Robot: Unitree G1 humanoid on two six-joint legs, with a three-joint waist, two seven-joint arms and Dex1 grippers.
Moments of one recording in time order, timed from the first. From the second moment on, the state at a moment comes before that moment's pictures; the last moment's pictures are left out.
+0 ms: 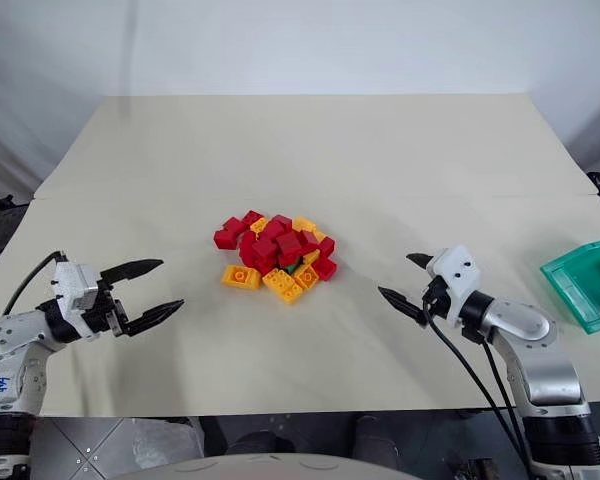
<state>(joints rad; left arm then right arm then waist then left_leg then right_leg) -0.15 0.69 0.29 0.22 -0.44 -0.10 -1.11 -0.16 -0.64 -0.12 -0.14 0.32 0.27 0.81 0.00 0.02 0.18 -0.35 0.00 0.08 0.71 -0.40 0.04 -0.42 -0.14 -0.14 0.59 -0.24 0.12</state>
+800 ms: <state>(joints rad) -0.30 0.72 0.25 0.28 -0.42 0.04 -1.11 -0.28 -0.61 -0.03 -0.42 0.39 0.60 0.68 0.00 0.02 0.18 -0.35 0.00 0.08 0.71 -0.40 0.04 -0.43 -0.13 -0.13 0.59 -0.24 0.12</state>
